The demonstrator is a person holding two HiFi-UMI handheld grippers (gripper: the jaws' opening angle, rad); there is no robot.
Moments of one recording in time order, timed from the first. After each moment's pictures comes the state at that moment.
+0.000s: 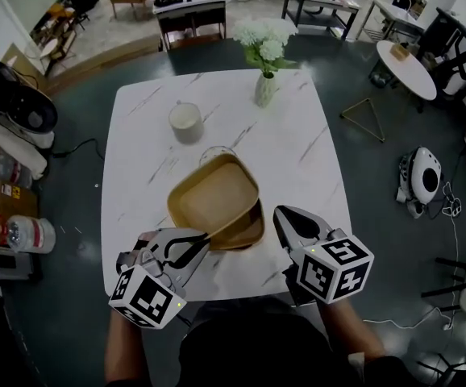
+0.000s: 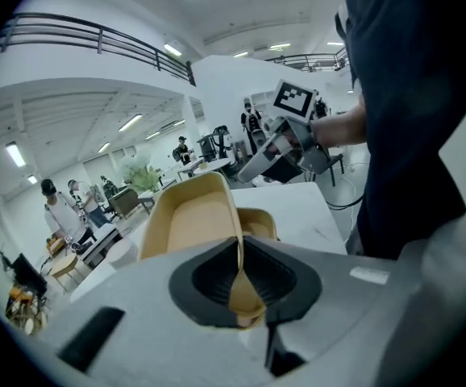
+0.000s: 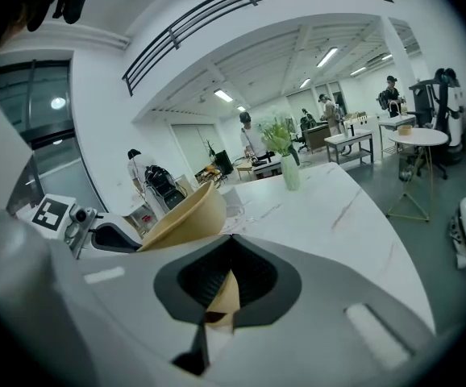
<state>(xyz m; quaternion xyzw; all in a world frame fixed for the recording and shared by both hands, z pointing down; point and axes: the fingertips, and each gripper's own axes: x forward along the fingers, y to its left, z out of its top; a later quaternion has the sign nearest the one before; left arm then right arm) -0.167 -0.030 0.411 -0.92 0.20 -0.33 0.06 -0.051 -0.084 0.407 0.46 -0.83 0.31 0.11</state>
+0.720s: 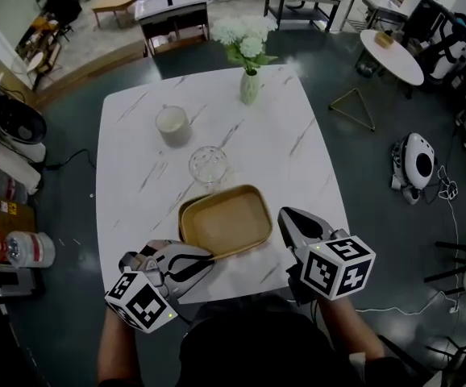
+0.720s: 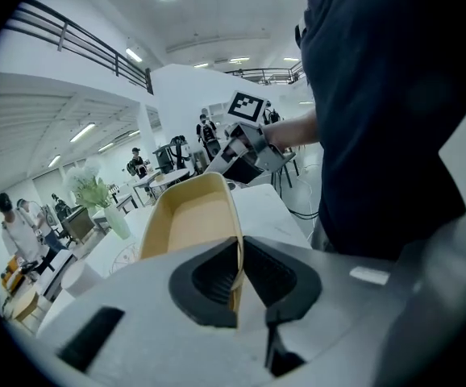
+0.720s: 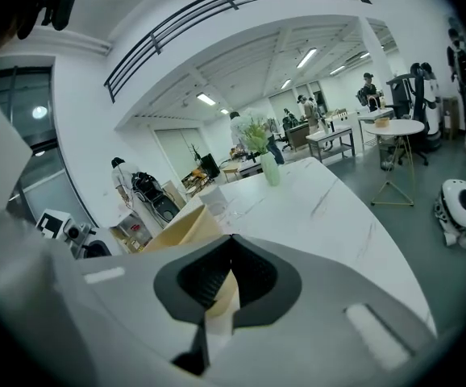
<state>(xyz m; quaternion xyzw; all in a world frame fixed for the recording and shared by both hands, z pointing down) -0.149 0.014 0.428 -0.94 0.05 -0.31 0.09 -0.021 -0.071 0.419 0.50 -0.79 0.34 0.09</state>
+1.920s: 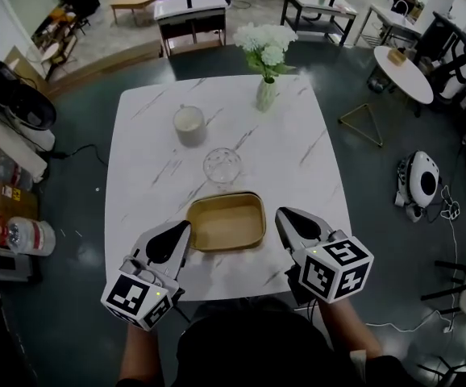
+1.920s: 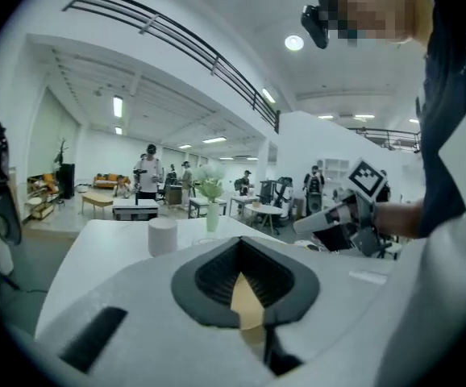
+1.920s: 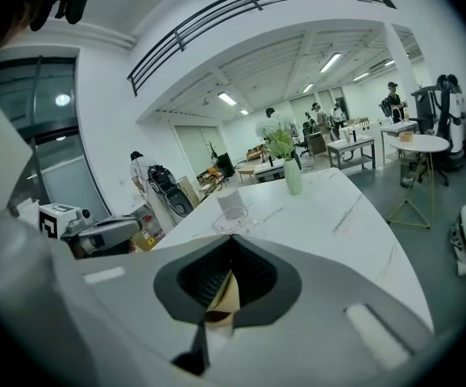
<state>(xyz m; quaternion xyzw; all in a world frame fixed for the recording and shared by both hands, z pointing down) -0.212 -0.053 0.374 -0.90 0.41 -0.09 -0.12 -0.051 -0.076 0.401 0.46 -0.83 0.29 0.11</state>
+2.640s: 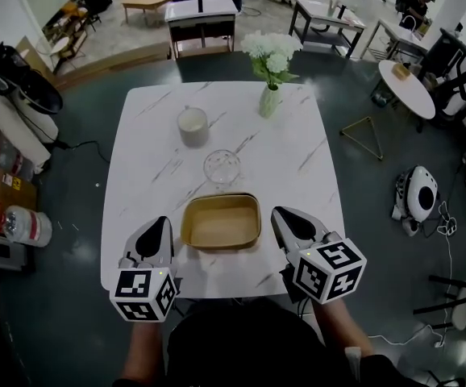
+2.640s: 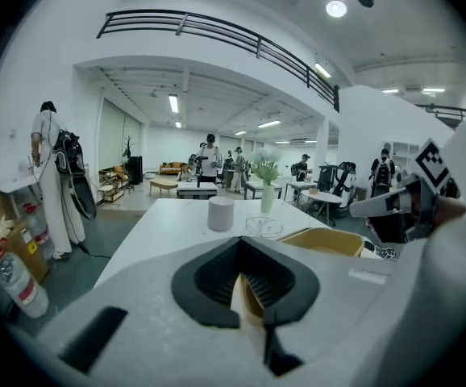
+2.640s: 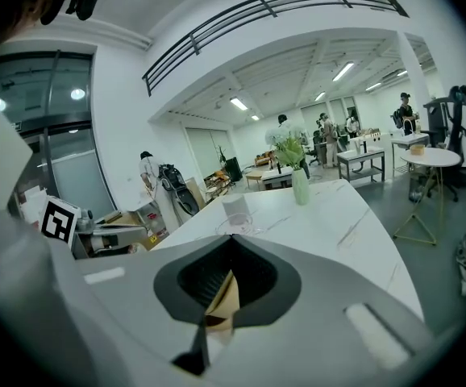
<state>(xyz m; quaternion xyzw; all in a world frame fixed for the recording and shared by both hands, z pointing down) -0.262 -0.056 0.401 -0.77 0.59 -0.14 -0.17 -0.053 -0.077 0.390 0.44 -0.85 0.25 0.11</state>
